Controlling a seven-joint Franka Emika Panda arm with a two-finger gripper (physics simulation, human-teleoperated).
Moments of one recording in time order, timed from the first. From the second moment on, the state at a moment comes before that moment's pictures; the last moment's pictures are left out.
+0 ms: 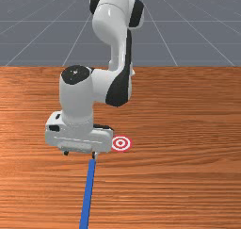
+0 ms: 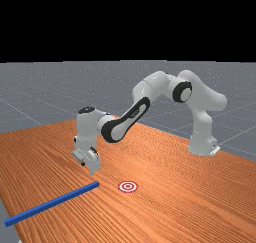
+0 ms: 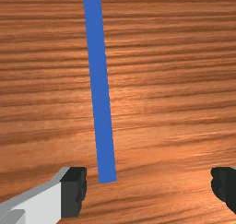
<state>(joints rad) 0.03 0.99 -0.28 -1.19 0.19 2.17 0.64</state>
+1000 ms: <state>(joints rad) 0.12 1.10 -0.27 -1.18 0.20 2.30 0.79</state>
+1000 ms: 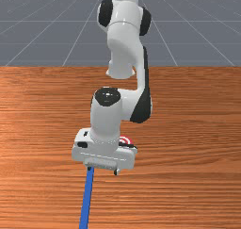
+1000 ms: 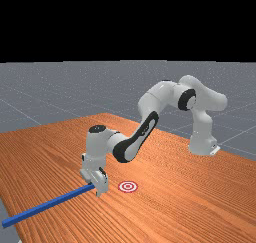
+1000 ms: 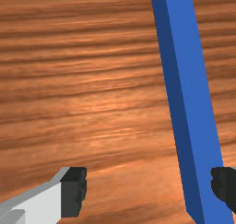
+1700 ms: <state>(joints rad) 0.17 1.02 -0.30 -1.20 0.21 2.24 0.89</state>
